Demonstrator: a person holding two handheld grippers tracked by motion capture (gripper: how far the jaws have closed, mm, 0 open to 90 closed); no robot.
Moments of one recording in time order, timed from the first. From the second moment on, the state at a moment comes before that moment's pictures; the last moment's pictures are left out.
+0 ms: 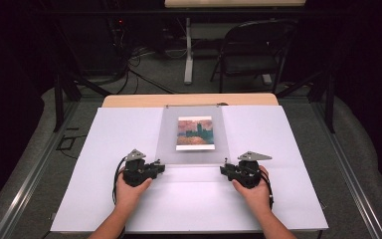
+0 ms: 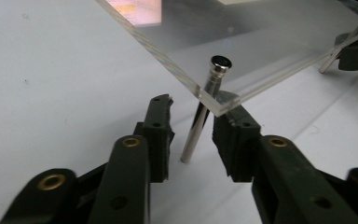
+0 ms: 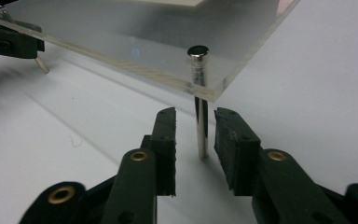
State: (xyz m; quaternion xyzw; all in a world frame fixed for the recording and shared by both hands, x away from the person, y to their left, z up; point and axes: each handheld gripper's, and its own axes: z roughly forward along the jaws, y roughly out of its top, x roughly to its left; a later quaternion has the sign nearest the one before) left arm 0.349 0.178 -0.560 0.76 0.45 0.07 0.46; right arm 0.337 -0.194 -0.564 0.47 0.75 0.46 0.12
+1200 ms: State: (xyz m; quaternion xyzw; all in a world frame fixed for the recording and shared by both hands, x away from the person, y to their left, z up) left arm 0.294 0.203 -0.535 0.75 0.43 0.13 0.48; right arm 0.277 -0.224 -0.533 0.42 0.76 0.46 0.18
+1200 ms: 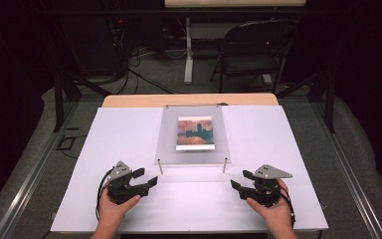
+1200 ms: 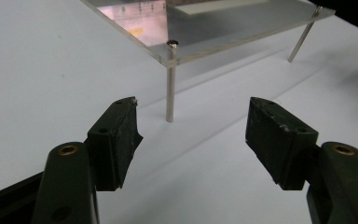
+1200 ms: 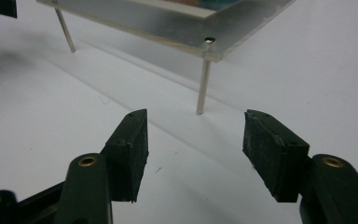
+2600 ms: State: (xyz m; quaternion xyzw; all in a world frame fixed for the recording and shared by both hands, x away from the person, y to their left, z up) left arm 0.407 0.196 -0.487 0.73 0.45 0.13 0.49; right arm 0.392 -0.243 -0.496 0.49 0.73 0.44 0.19
